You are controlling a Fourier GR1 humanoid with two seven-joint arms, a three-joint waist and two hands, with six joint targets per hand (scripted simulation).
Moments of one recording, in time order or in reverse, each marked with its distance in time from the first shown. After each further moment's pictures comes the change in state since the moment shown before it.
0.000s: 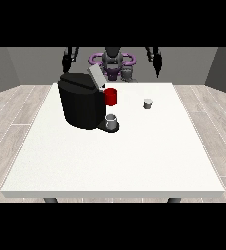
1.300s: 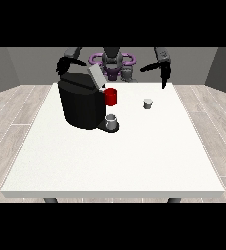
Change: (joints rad) left arm -0.174 0.208 0.110 0.215 -0.069 -0.146 -0.050; right arm -0.033 0.074 -0.028 -0.005 -0.033 -0.050 -0.113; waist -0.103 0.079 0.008
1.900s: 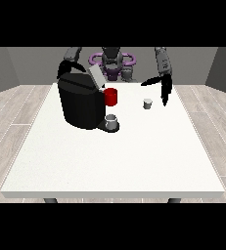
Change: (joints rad) left arm -0.186 0.055 0.028 0.306 -0.086 0.012 -0.016; right arm -0.100 -0.002 0.031 0.021 0.016 -0.039 0.066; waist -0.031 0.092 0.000
